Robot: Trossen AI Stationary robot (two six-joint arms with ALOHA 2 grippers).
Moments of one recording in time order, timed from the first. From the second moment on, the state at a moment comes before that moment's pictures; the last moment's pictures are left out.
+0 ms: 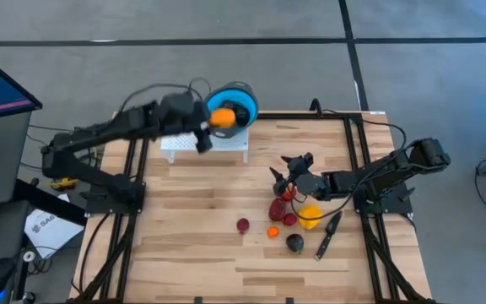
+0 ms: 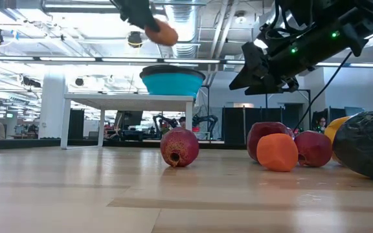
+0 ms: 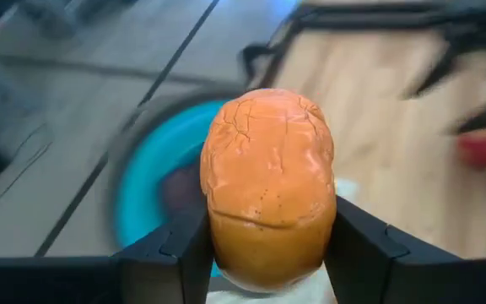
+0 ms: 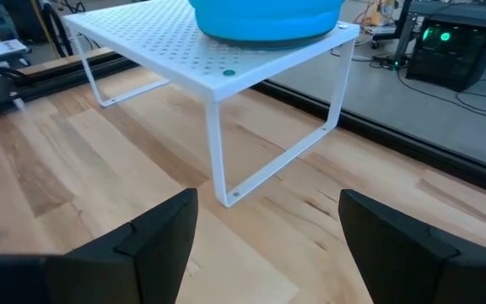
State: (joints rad) left arm 0.34 1.31 1.39 -0.69 -0.30 0.19; right arm 0.16 1.42 0.54 0.38 0.85 0.44
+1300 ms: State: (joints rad) left arm 0.58 1.60 1.56 -0.80 -0.27 0.58; right arm 0.13 1.42 0.54 0.38 0.83 0.45
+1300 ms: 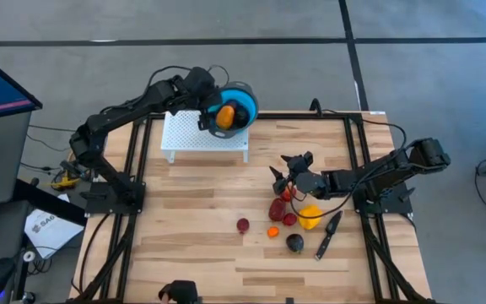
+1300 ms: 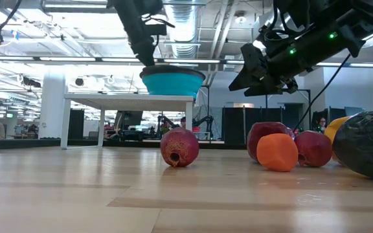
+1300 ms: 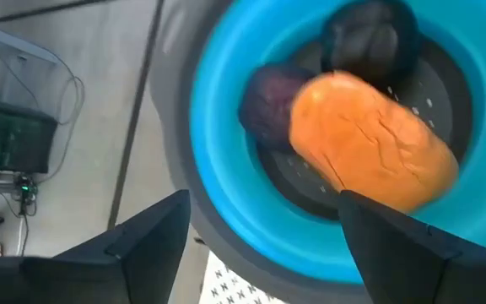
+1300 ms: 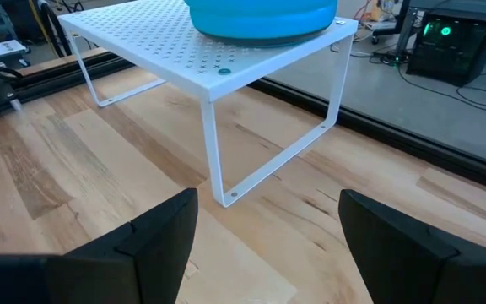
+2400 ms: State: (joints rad) left arm -0.08 1.60 1.13 -0.44 0.24 0.51; right arm 0.11 1.42 0.54 0.38 0.84 0.42
